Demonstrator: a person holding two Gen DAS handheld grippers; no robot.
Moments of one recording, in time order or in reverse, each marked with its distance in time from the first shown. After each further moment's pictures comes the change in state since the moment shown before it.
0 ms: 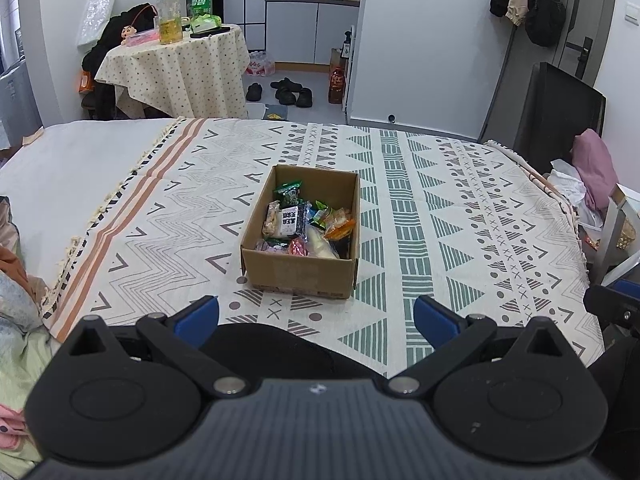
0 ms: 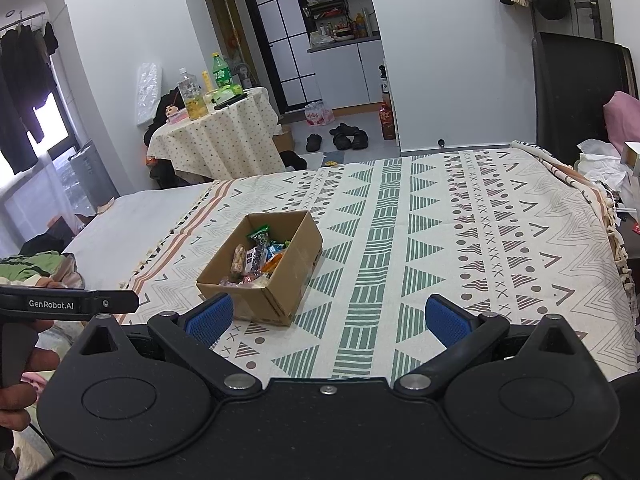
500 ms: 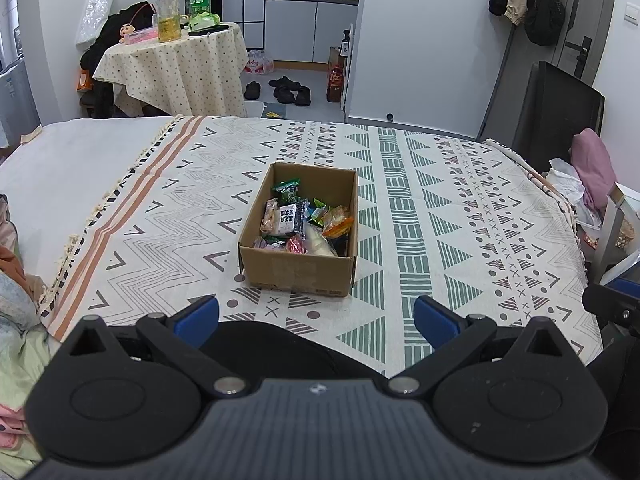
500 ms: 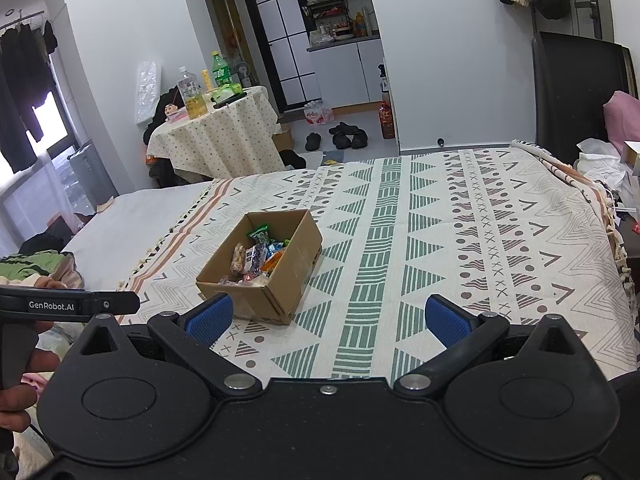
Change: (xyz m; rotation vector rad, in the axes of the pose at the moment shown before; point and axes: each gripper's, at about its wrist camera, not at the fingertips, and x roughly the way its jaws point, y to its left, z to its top) left arm 0.000 0.000 0.000 0.000 0.005 -0.002; right arm 0.000 0.000 0.001 0.000 -0.001 -0.001
